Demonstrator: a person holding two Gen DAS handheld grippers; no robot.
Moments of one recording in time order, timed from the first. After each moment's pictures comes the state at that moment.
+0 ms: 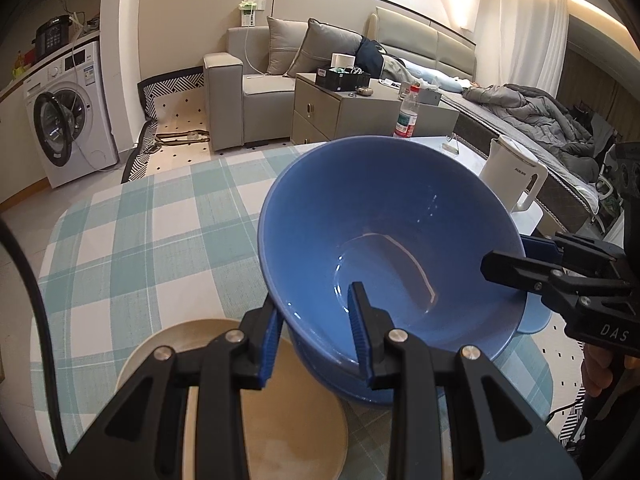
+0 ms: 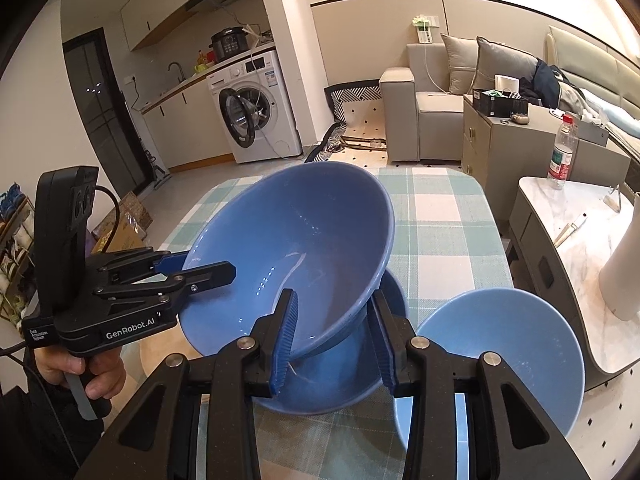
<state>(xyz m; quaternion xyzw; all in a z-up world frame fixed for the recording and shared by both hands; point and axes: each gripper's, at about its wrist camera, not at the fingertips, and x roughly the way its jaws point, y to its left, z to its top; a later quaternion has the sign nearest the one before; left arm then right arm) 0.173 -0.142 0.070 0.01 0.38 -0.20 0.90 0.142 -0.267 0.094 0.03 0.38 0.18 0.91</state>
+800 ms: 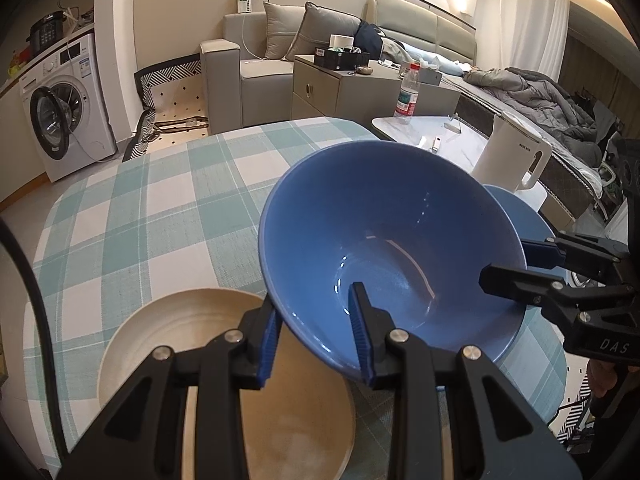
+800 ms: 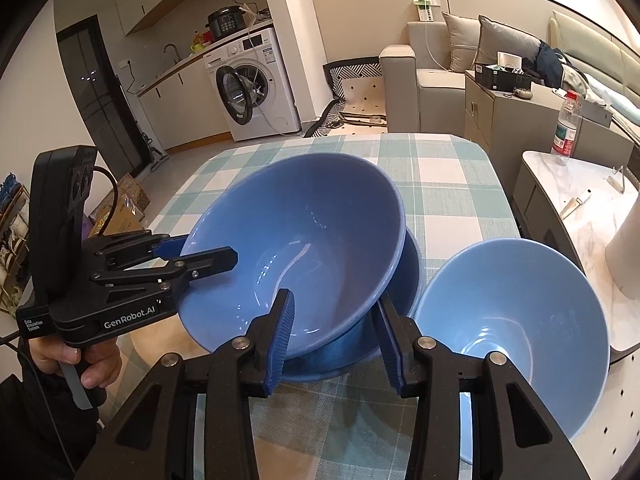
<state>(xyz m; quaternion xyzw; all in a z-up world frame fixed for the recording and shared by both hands) 0.169 -0.148 0.041 0.03 0.41 -0.20 0.89 0.127 -0.261 0.051 0.02 0.41 0.17 0.89</state>
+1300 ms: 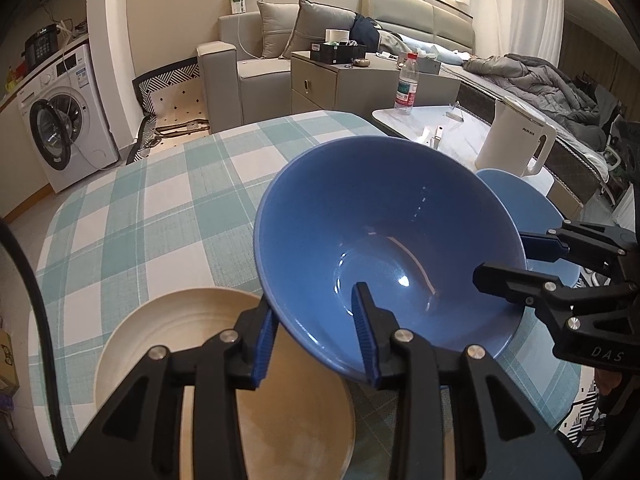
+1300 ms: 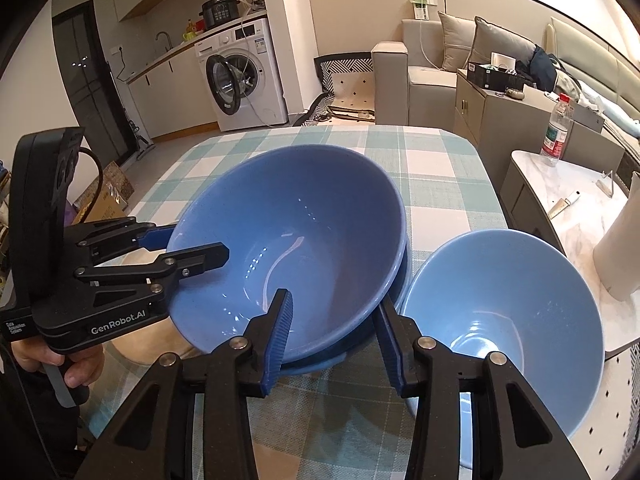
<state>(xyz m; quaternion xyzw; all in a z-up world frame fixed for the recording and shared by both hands) 0.167 -0.162 0.033 0.06 0.41 -0.19 0.89 0.127 -0.257 0.038 -0.01 0.42 0.15 0.89</state>
